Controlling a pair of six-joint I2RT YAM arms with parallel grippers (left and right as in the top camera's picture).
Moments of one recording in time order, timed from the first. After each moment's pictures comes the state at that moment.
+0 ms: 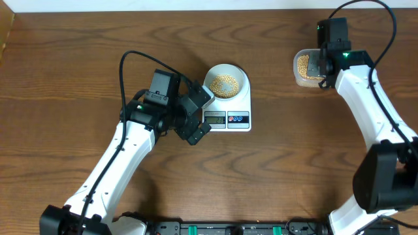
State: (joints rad) left arm -0.32 1.42 1.05 -0.75 0.33 0.46; right arm 0.10 1.81 1.46 -0.69 0.33 0.22
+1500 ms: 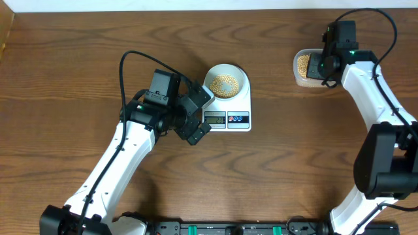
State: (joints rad) left arm -0.32 1.42 1.05 -0.75 0.33 0.46; right arm 0.01 1.90 1.46 -0.64 0.02 0.21
